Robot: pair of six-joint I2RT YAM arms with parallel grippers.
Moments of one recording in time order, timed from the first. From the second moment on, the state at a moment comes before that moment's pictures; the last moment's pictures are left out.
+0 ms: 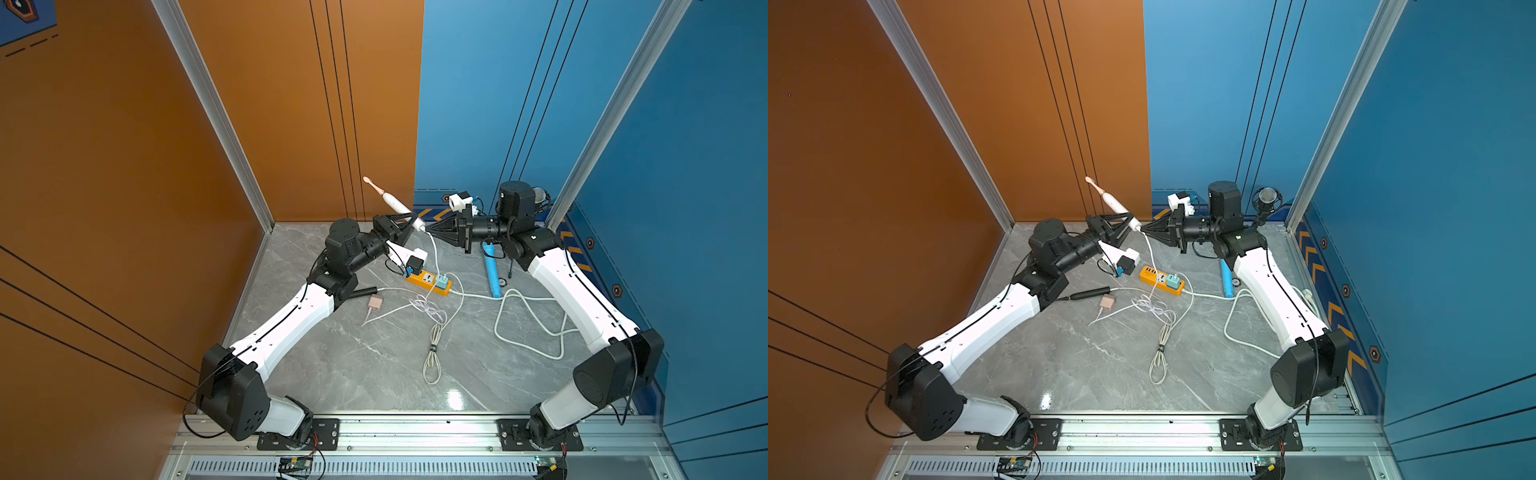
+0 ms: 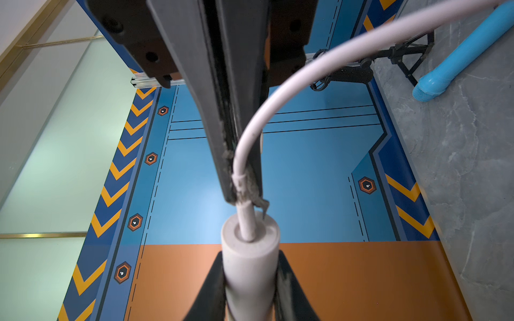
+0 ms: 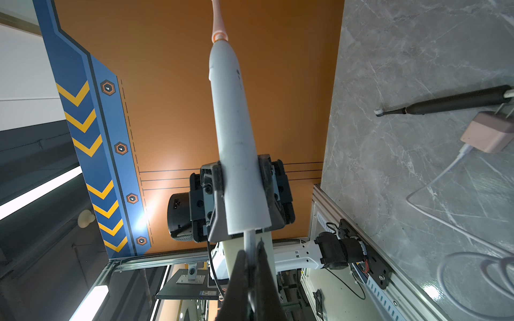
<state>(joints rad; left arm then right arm) -0.53 1.41 1.21 0.30 0.37 1.62 0.34 1.61 1.64 -0.31 -1.08 1.26</state>
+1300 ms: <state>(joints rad) -0.24 1.16 0.64 -0.86 0.09 1.00 0.25 1.43 1.44 -0.54 -0.77 0.68</state>
